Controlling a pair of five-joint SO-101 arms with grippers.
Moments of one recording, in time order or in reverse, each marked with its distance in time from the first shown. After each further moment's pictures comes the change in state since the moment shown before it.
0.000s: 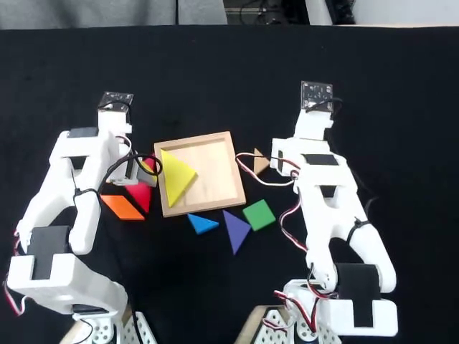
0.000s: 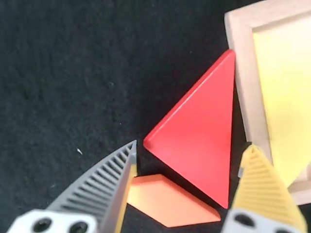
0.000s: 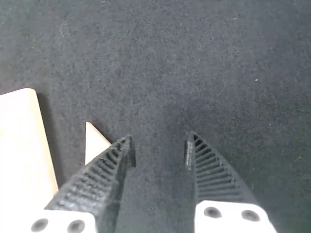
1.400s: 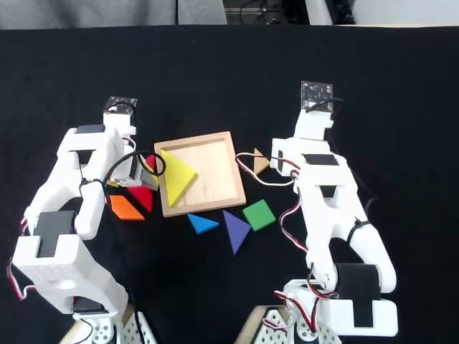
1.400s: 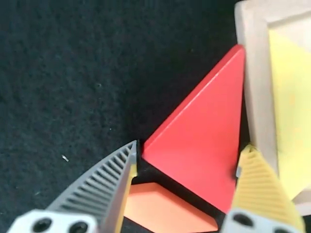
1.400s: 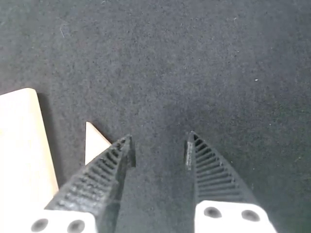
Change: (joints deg) left arm 0.8 7.5 -4.2 1.6 1.8; right arm 0.0 0.0 0.0 0.0 0.0
